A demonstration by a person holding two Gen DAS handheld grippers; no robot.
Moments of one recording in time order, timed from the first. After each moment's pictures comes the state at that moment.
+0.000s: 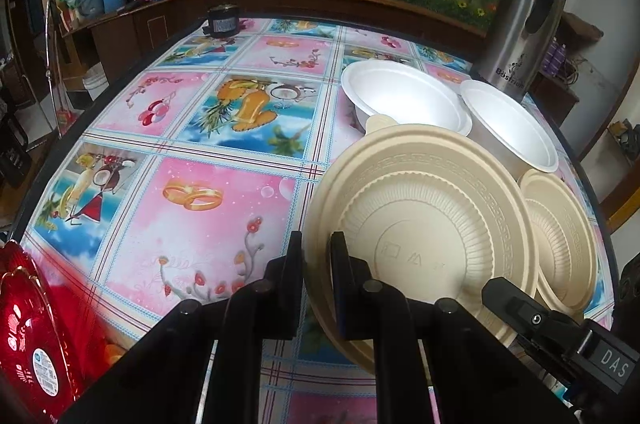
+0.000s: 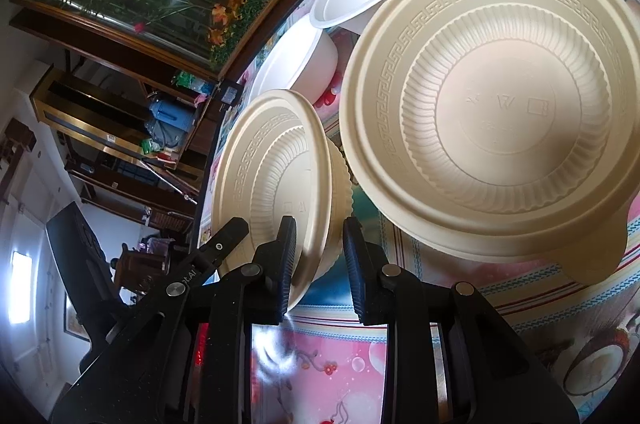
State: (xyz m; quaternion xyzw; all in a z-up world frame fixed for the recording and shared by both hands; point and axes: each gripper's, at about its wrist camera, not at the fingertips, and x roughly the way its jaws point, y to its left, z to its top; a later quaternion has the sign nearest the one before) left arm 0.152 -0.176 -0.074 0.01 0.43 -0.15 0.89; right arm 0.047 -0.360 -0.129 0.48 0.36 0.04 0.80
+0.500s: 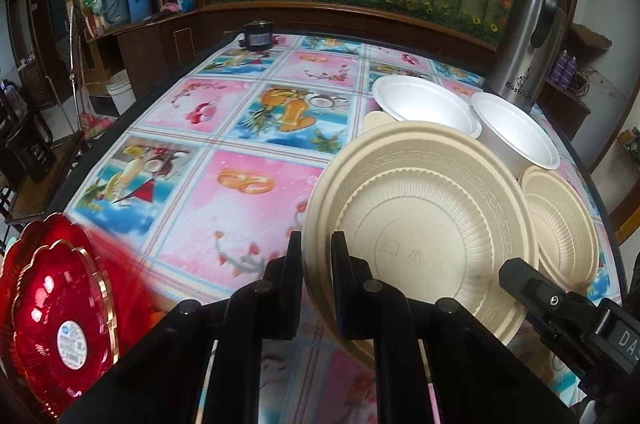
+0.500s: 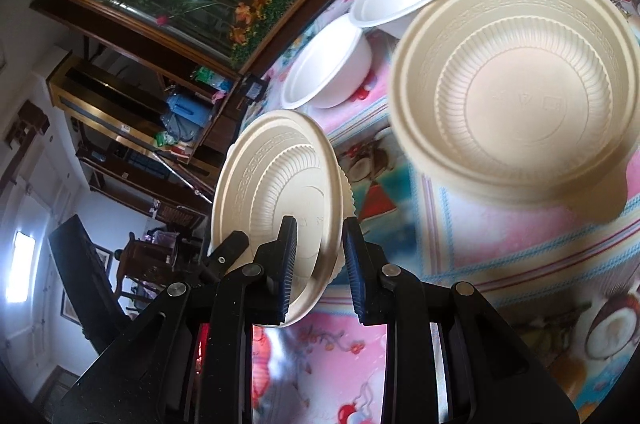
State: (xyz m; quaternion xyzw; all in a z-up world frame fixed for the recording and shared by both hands) left arm 0.118 -0.139 -0.061 0.01 0.40 -0.12 0.91; right arm 0.034 -0.338 -0.113 0.46 0.33 0.06 0.82
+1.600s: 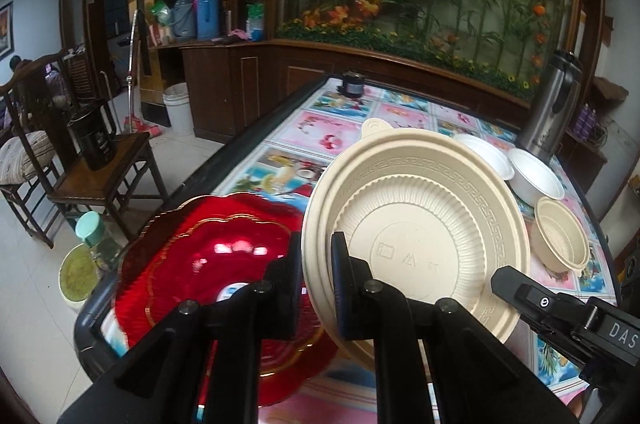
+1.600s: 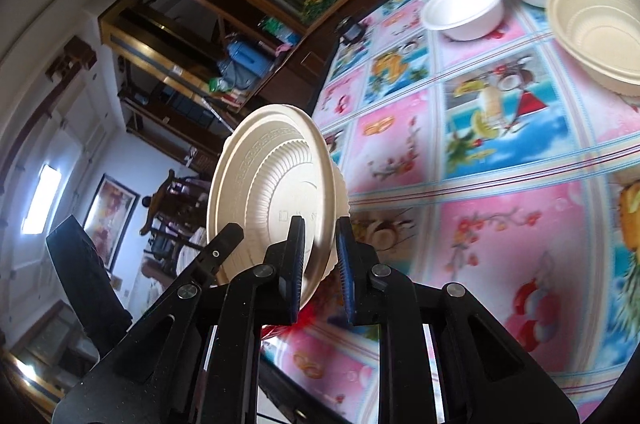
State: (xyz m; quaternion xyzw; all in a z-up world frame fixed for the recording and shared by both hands) left arm 0.054 -0.002 -0.015 -0.03 0.33 -0.05 0.94; right arm -0.004 -0.214 -0.054 0.41 0.34 0.18 0.83
